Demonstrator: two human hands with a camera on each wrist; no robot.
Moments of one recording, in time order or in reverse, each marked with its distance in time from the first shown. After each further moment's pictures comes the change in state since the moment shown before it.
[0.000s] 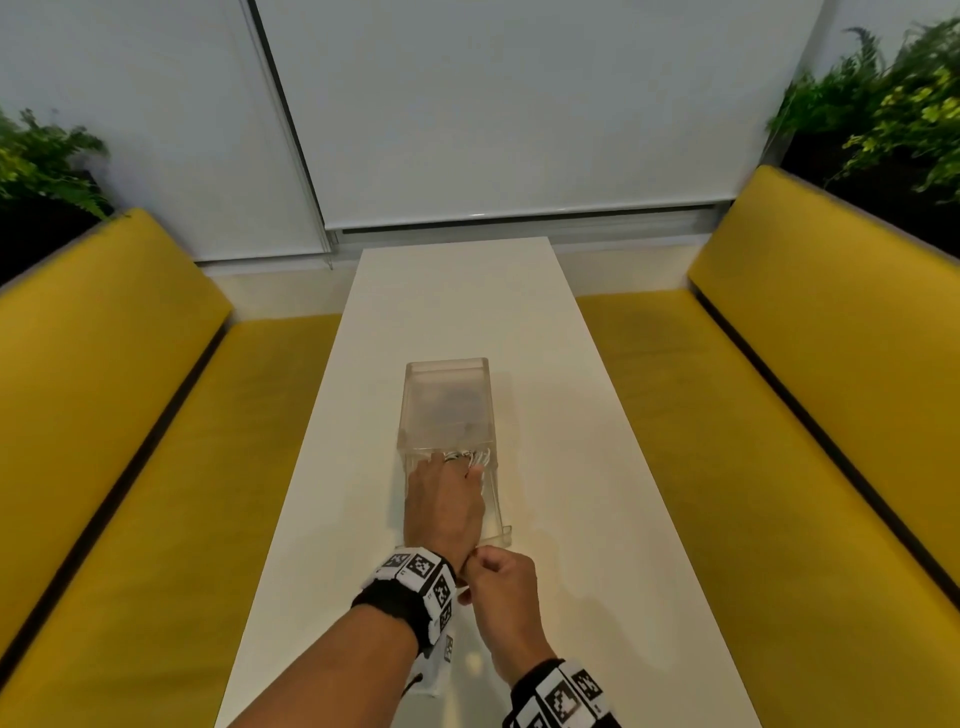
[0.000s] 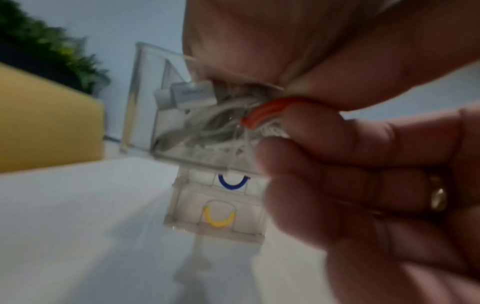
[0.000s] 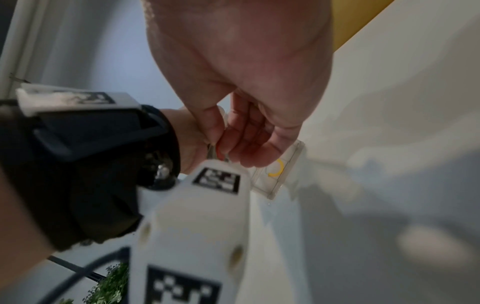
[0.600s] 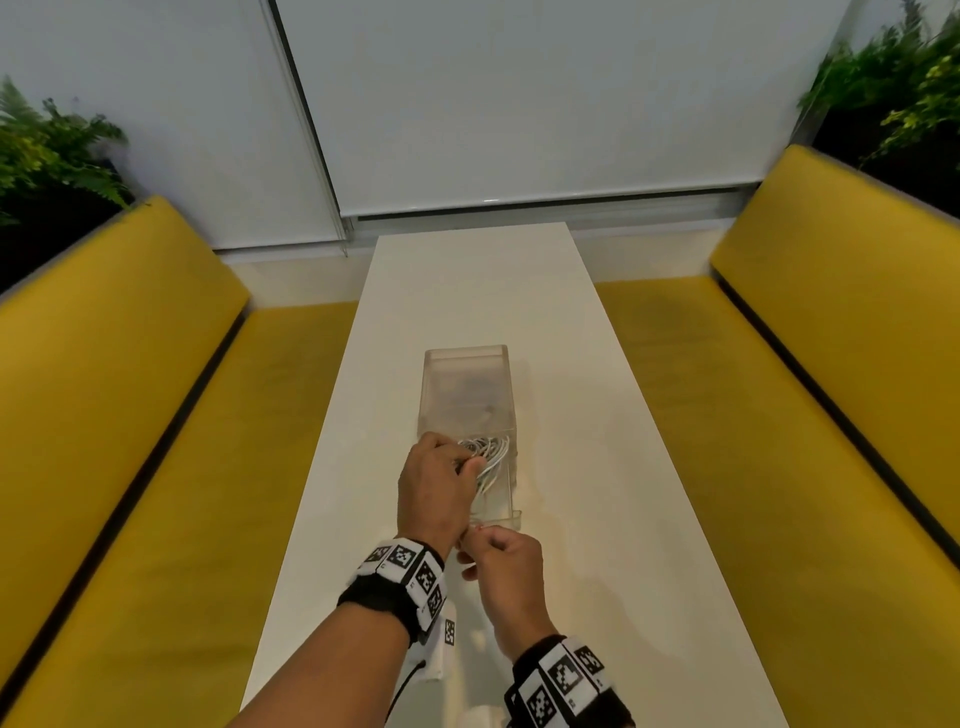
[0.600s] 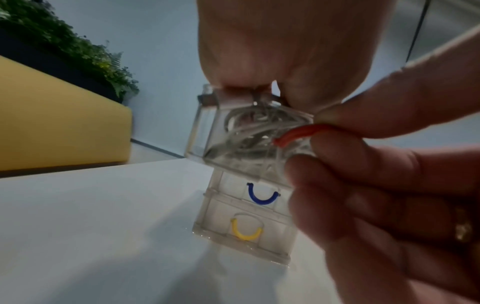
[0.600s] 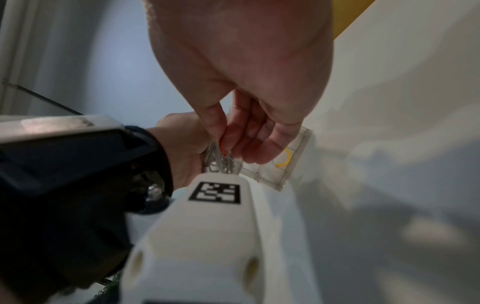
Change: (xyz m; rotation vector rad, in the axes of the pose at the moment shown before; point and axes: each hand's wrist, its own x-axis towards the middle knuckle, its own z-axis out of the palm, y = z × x) left_hand 0.002 -0.024 -0.020 -0.252 0.112 -0.045; right_hand 0.008 0.002 0.019 0.111 0.006 -0.022
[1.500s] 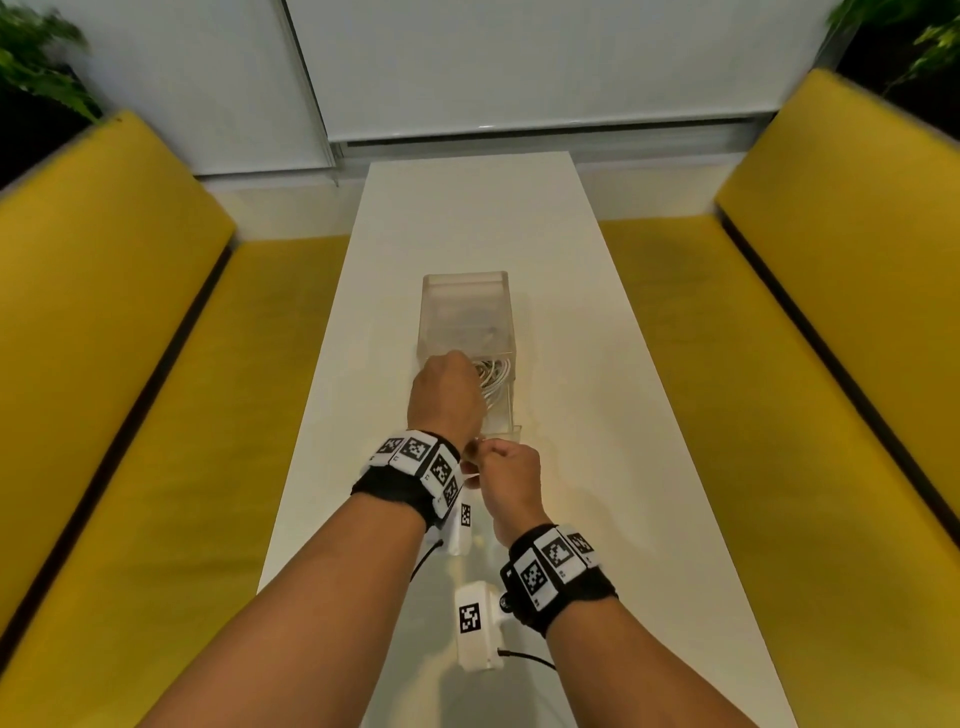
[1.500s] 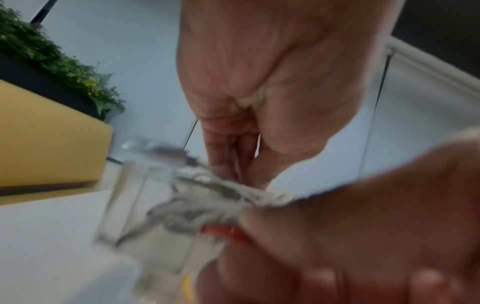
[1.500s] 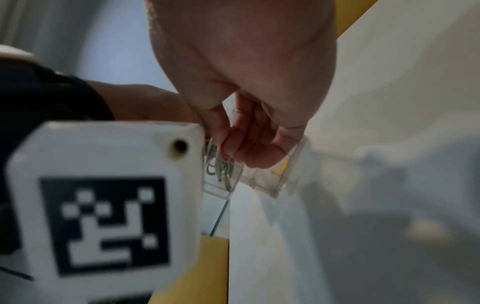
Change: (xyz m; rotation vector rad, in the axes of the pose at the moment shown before) left_hand 0.004 0.034 -0.012 0.248 -0.206 -0.067; right_hand 0.001 -0.006 0.001 -0.007 0.022 0.071
